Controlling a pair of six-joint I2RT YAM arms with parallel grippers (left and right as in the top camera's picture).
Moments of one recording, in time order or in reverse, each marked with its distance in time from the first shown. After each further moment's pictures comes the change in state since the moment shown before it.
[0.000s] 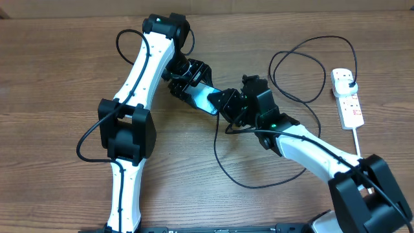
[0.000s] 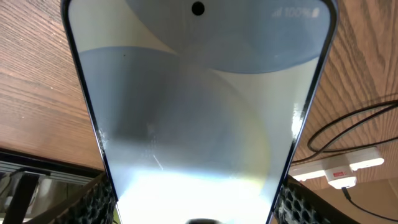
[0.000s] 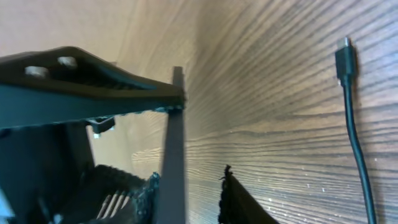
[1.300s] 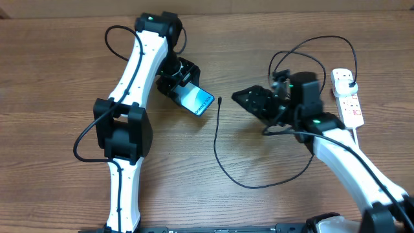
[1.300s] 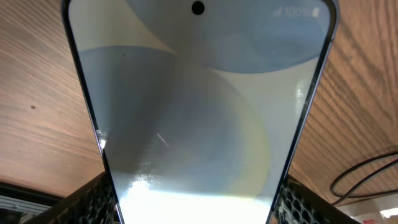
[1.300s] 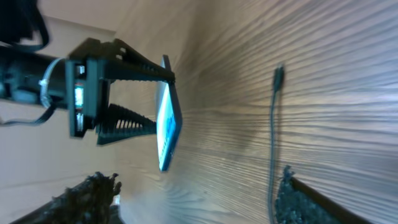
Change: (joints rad) left arm 0.031 0.000 0.000 0.000 -0.191 0.074; right arm -0.252 -0.207 0.000 -0.348 -0.290 -0.384
